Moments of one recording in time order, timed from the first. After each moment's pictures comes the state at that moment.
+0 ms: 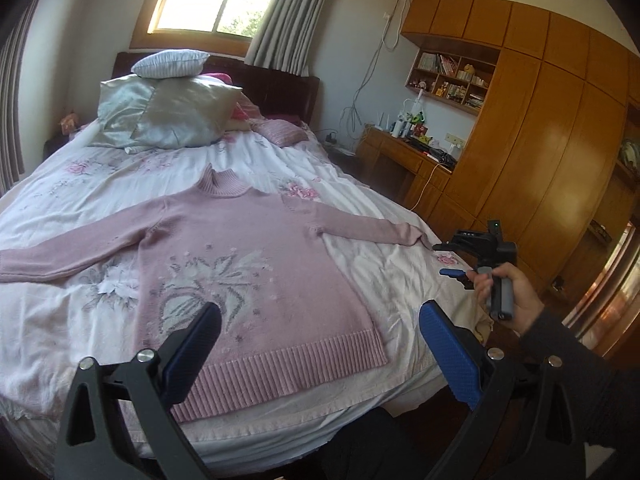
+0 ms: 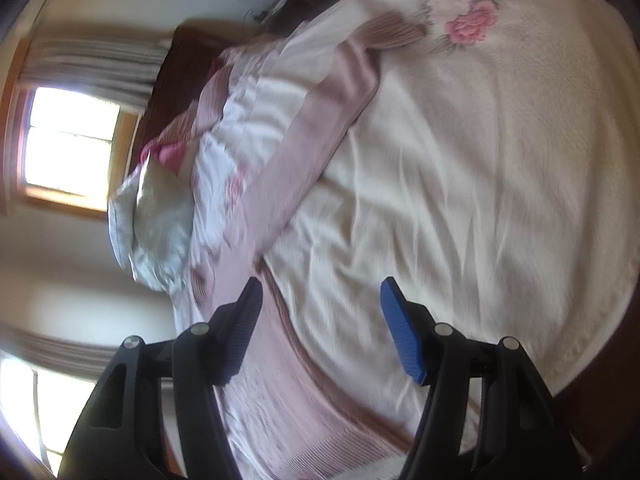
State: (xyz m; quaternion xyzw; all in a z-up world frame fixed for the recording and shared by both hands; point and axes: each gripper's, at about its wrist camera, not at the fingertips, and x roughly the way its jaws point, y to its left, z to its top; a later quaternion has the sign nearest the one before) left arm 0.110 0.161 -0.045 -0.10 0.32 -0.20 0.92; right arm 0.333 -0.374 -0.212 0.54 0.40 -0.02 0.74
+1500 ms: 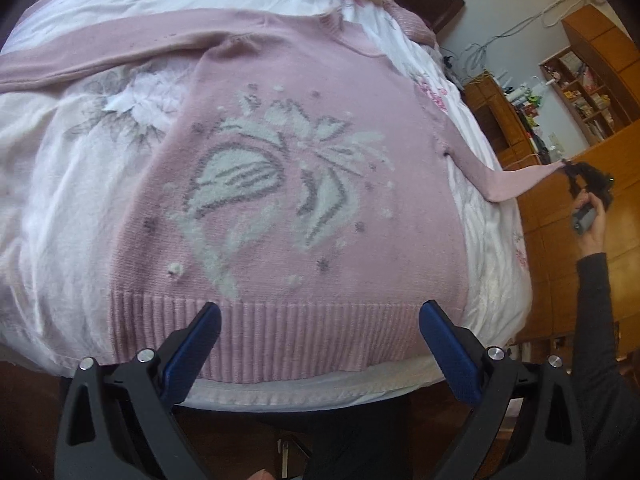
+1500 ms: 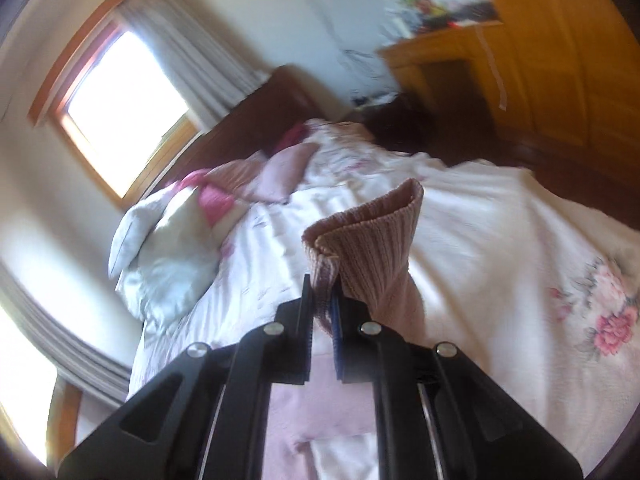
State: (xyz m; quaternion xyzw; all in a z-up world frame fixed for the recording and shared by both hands) left arm 0.231 0.236 -0.205 -0.25 0.55 -0.06 0.79; right arm 0.548 -0.354 -0.082 0.31 0.28 0.02 0.91
